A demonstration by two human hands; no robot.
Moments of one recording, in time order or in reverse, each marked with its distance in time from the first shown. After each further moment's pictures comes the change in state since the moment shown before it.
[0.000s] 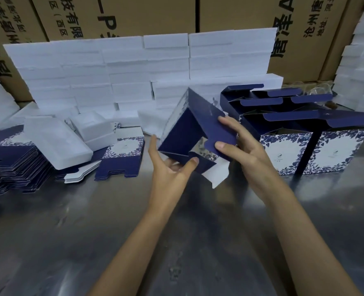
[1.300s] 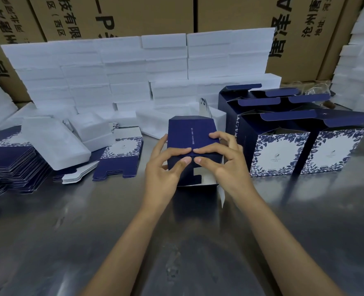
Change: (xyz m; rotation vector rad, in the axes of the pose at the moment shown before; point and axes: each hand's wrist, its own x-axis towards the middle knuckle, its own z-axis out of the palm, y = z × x) left_hand 0.006 0.003 -0.011 0.222 -0.020 0.241; right_hand -0.007 0.020 0.031 -0.421 0.169 -0.068
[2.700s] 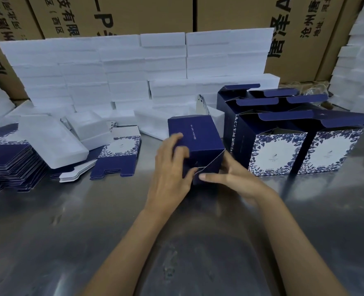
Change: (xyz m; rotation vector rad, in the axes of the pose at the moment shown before) left_hand 0.002 -0.023 0.014 0.587 -0.030 0.492; right_hand 0.010 0.043 -0.027 0.175 -0.432 0.341
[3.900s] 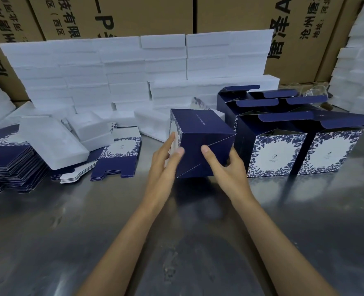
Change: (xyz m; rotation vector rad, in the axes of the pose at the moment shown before) left_hand 0.005 0.008 -0.020 -0.754 -0.128 -0.681; right_hand 0.001 -0.008 0.036 0.076 0.526 -0.130
